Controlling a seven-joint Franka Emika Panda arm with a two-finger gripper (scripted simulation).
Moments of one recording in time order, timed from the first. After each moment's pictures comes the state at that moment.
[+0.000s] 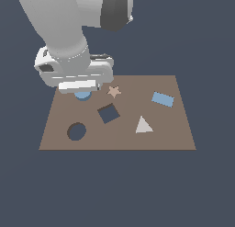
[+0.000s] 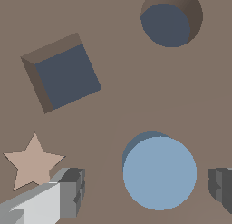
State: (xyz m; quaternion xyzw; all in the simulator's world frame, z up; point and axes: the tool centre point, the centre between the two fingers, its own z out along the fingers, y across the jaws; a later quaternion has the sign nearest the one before) arm -0.049 -0.113 0.067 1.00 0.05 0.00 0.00
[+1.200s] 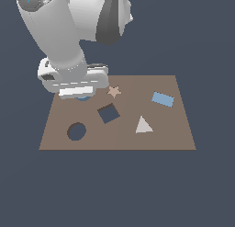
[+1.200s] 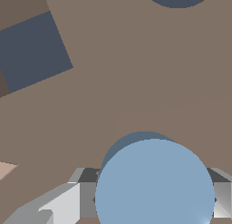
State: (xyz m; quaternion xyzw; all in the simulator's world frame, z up) arm -0.055 -0.130 0.031 1.00 0.06 0.00 0.00
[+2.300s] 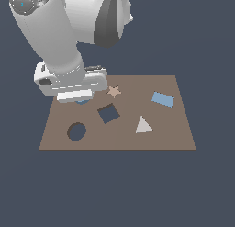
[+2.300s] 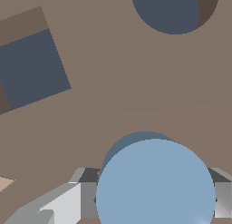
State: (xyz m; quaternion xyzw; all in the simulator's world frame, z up) arm -0.039 -0.133 0.034 1.00 0.08 0.00 0.00
